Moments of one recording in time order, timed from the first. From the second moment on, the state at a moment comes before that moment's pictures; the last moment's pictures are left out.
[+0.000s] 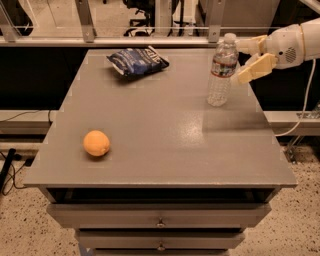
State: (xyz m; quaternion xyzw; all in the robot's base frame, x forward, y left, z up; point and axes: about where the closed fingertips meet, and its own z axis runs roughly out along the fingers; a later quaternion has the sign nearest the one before) arm 0.637 -0.214 0.952 -0.49 0.70 0.29 0.44
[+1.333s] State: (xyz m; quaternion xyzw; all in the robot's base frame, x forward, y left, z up) arm 0.669 -0.189 0.934 -0.44 0.71 0.32 0.44
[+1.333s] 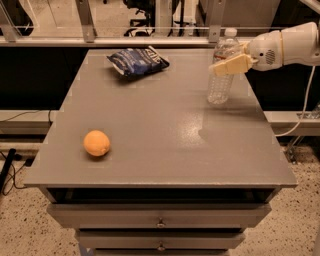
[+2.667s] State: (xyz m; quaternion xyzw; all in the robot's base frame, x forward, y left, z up) arm 0.624 -0.115 0.984 -0.45 0.64 0.39 0.48
